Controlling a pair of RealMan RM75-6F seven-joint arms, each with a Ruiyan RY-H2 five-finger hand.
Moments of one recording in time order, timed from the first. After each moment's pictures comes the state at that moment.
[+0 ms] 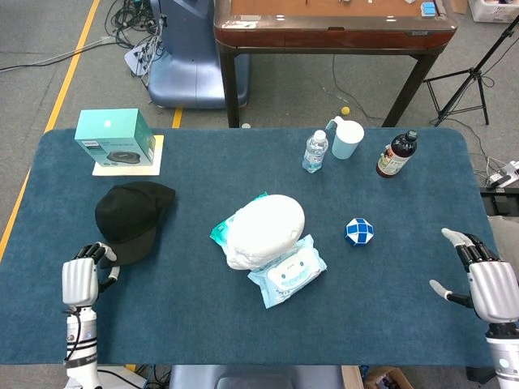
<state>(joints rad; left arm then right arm) -0.22 -1.84 -0.19 -0.91 1.42 1.56 -0.08 0.06 -1.14 0.07 -1.56 -1.56 1.57 0.04</state>
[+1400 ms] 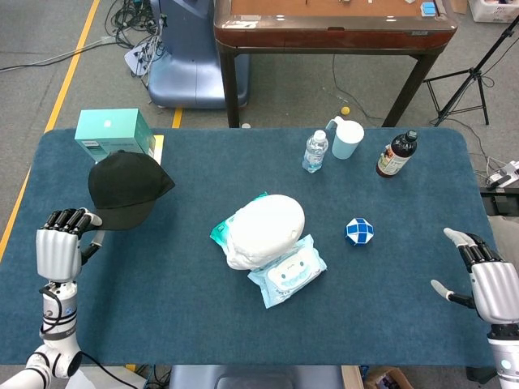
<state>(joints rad) -0.40 -1.73 -0.26 -0.78 1.58 1.81 -0.09 0.05 -1.13 0.07 -1.56 -1.57 1.58 0.05</state>
